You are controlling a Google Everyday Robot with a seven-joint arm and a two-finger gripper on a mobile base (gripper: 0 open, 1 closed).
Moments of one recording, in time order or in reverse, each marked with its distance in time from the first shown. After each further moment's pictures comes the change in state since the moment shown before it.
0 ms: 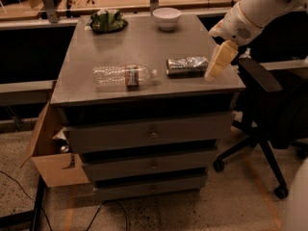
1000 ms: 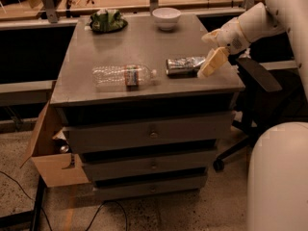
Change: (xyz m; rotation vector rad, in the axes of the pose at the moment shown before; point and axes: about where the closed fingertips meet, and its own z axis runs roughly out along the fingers) arm 0.011 -0.052 0.055 -0.052 -0.267 0.039
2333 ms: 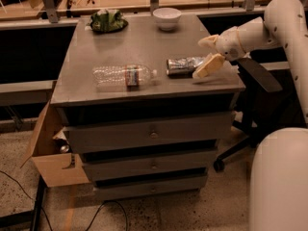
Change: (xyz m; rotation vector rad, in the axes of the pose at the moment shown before) arm 0.016 -0.029 0.024 0.073 -0.114 -0.054
